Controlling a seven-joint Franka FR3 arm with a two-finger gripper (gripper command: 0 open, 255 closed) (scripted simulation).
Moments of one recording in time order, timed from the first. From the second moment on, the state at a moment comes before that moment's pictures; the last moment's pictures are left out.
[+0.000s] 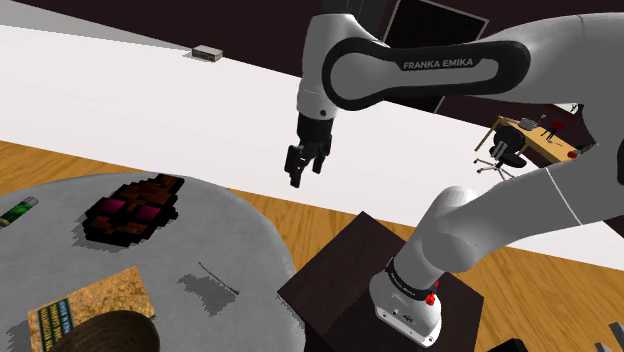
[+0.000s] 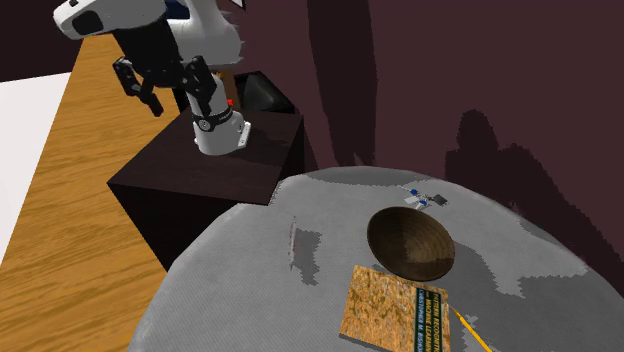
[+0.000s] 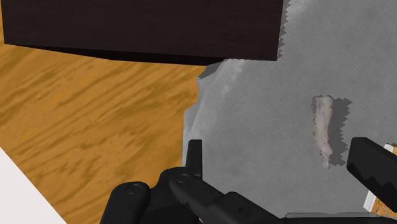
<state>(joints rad) 0.10 -0.54 0.23 -2.47 0.19 1.81 0.15</state>
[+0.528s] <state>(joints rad) 0.13 -0.28 0.36 -2.45 0.19 2.03 0.26</state>
